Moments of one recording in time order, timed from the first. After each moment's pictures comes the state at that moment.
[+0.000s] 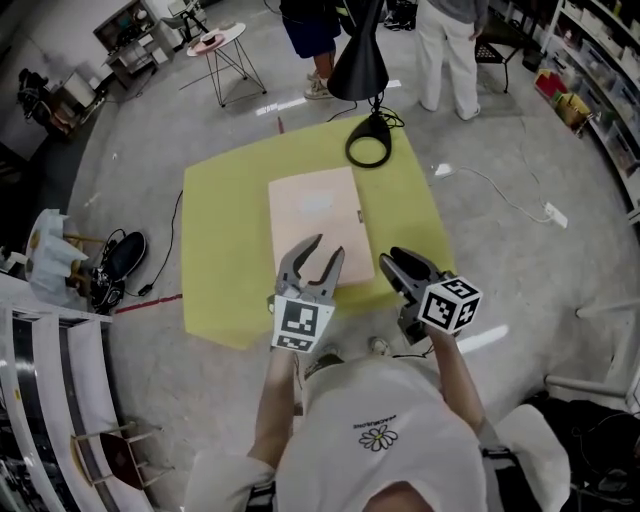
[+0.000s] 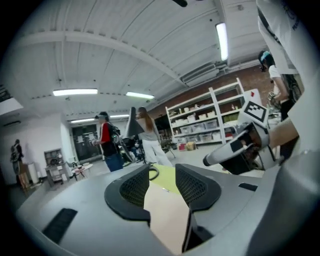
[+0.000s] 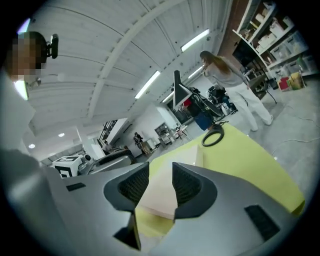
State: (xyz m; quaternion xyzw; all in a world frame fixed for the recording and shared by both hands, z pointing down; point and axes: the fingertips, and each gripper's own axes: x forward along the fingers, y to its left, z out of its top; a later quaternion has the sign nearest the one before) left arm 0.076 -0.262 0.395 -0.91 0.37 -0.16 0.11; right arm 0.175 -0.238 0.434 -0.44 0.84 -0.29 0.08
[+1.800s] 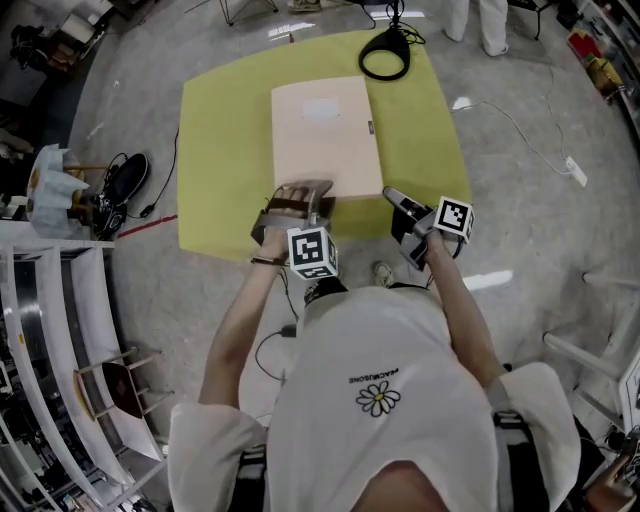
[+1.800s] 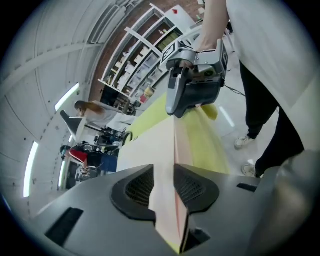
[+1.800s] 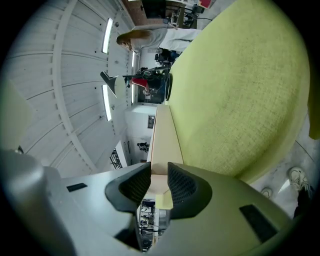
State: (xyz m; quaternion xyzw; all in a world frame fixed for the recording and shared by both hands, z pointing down) left arm 0.053 -0.233 0.549 -0.73 0.21 -0.54 0.36; right arm 0.169 -0.238 0.585 -0.31 0.70 -0.61 0.21
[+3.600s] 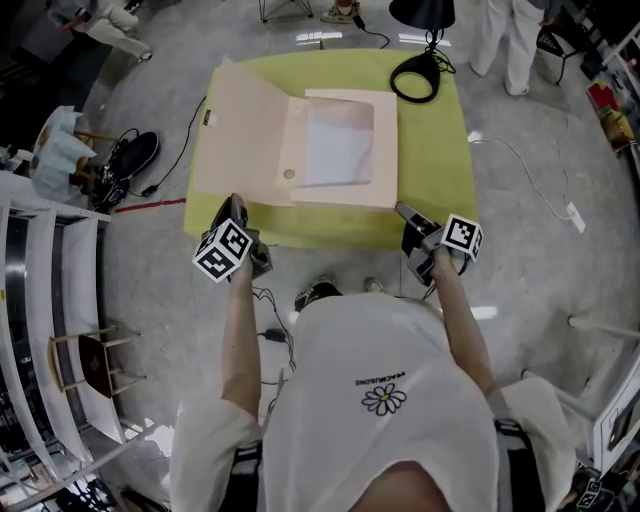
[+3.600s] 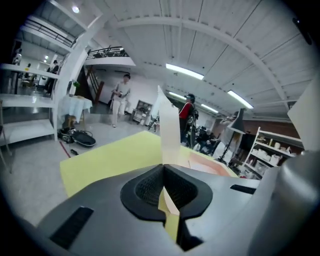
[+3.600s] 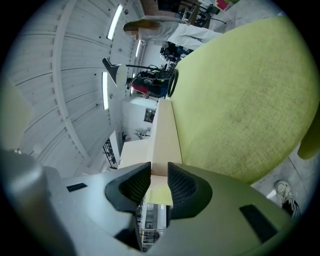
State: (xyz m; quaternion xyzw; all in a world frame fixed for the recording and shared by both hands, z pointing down) left arm -0.214 -0.238 0.506 -0.65 0.71 0.00 -0.26; right arm 0.167 -0.238 0.579 -0.32 0.73 -0.59 0.14
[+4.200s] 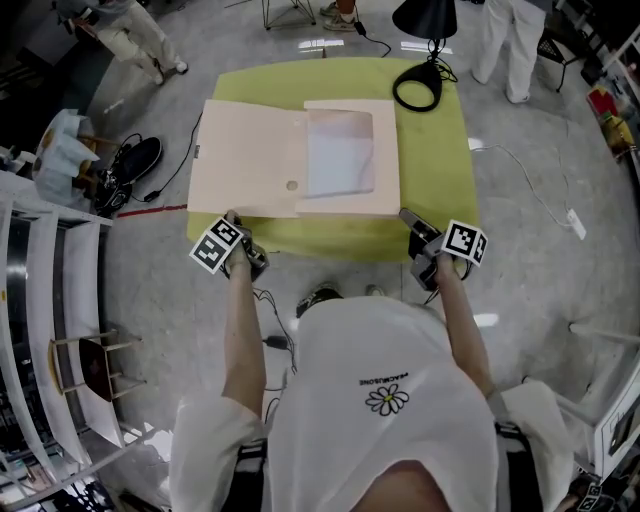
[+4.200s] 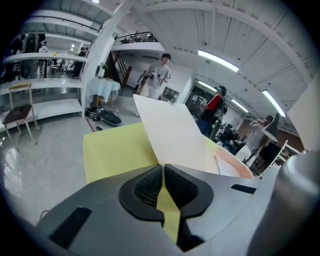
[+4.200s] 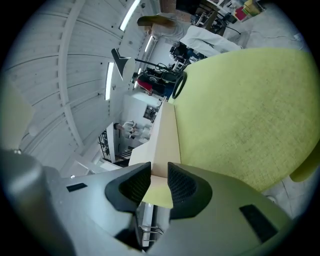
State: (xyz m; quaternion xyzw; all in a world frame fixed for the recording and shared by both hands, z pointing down) left arm -0.271 -0.230 0.567 -0.53 0.76 0.00 -0.38; right arm 0.166 -0.238 0.571 -0.35 0.74 -0.57 0.10
